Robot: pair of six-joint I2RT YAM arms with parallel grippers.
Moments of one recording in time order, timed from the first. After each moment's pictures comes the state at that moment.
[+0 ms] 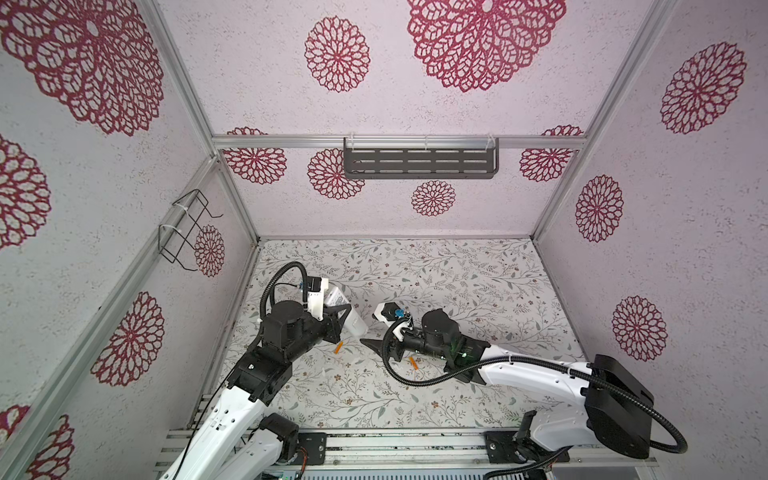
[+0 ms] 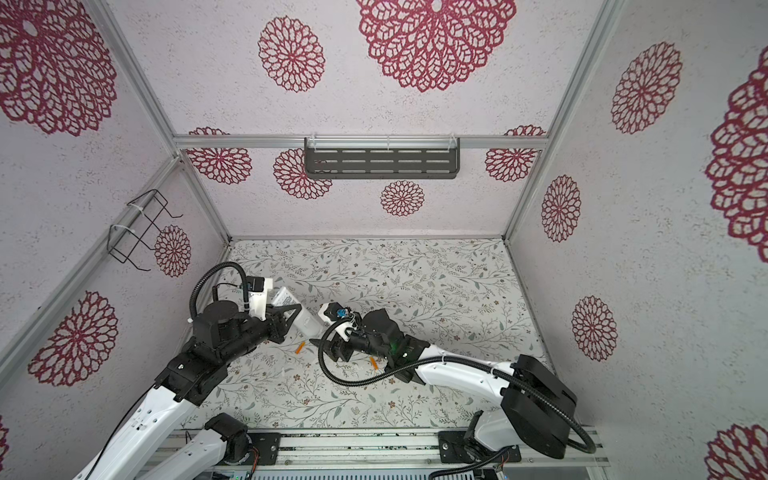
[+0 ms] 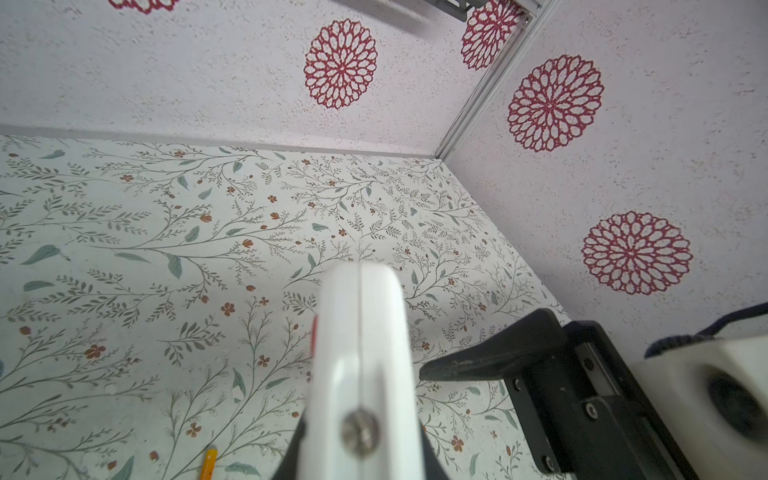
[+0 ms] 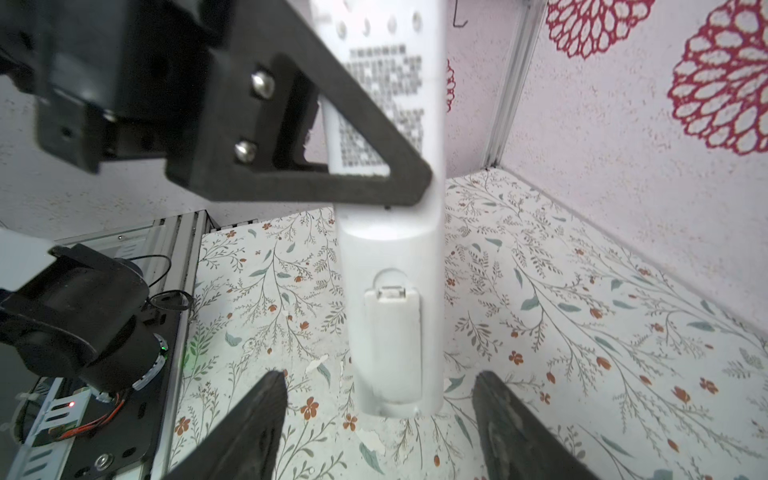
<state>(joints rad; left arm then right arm) -0.44 0.76 0.76 -0.34 0.18 -0.34 1.03 1.39 0.81 0.41 -0.18 -0.03</state>
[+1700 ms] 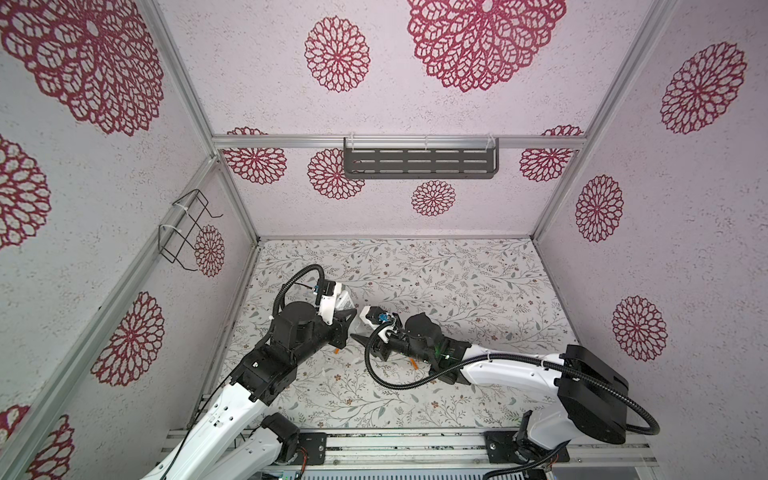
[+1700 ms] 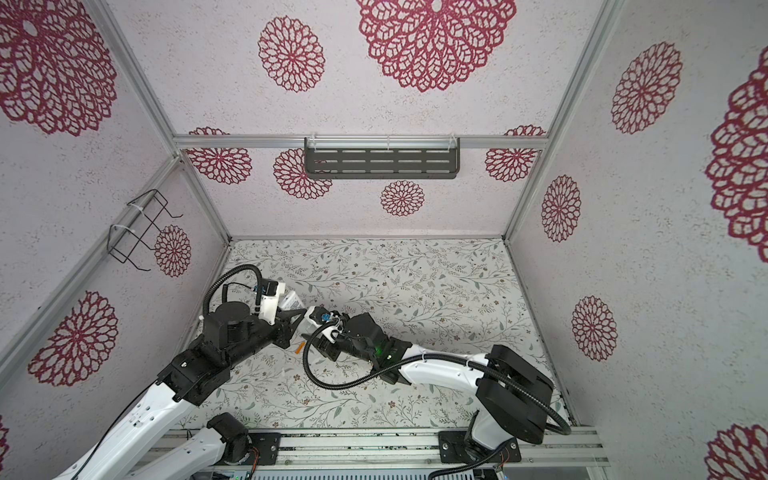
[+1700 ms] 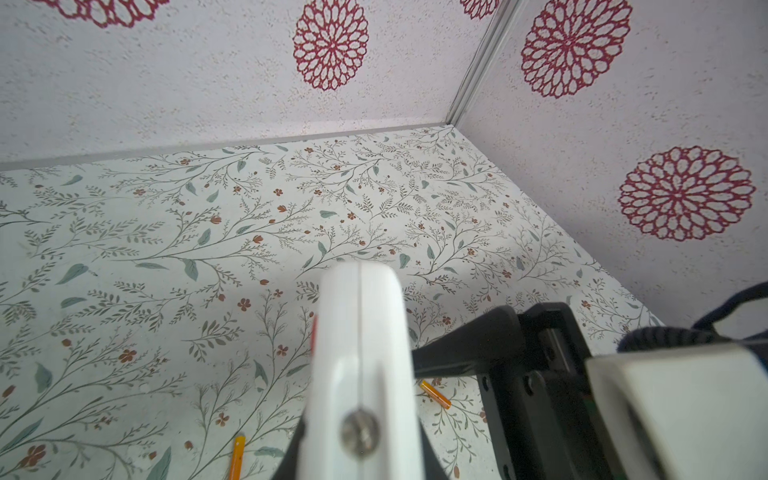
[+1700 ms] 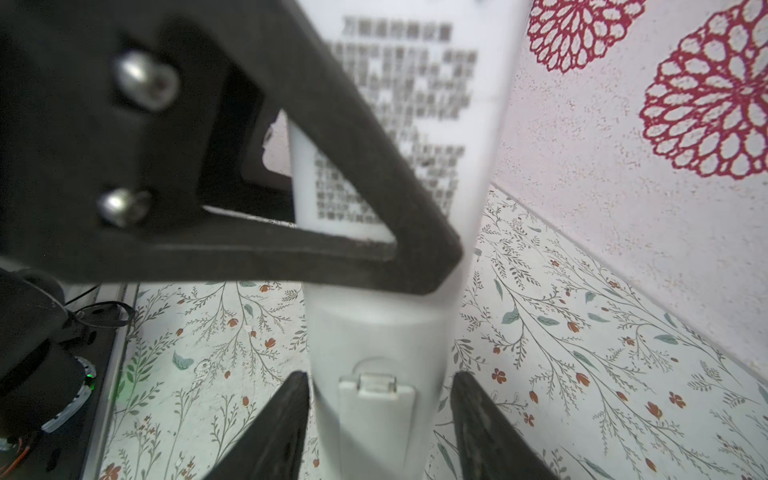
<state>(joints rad) -0.57 0.79 0.80 -0.43 0.02 -0.24 1.10 1.52 0.87 0.47 -0.03 -0.09</state>
